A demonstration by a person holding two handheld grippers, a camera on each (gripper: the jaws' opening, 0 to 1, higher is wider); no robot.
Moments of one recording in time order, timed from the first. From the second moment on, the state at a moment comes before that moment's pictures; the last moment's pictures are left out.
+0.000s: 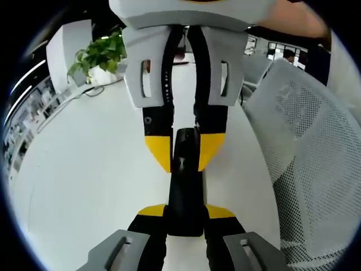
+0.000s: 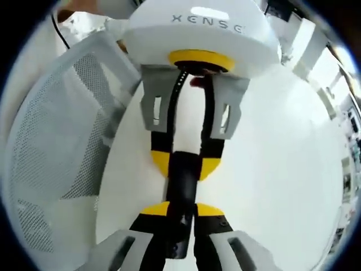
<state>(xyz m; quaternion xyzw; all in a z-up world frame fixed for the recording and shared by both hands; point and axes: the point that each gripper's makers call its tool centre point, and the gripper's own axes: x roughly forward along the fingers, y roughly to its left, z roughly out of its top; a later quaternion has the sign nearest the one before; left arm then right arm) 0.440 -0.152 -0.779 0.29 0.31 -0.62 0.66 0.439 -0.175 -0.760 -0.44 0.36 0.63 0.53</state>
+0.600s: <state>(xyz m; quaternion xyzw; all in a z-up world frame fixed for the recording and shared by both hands) 0.439 -0.153 -0.779 0.30 0.32 -0.62 0.66 0.438 -0.202 -0.761 -0.44 0.38 0.62 0.53</state>
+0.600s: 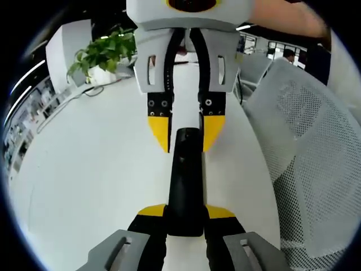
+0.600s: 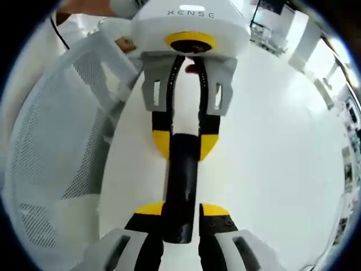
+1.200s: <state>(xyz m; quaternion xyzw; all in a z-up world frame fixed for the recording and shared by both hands) 0.439 -0.152 -0.779 0.30 0.32 -0.62 0.65 0.439 -0.240 -0.776 -0.44 0.42 0.60 0.53</state>
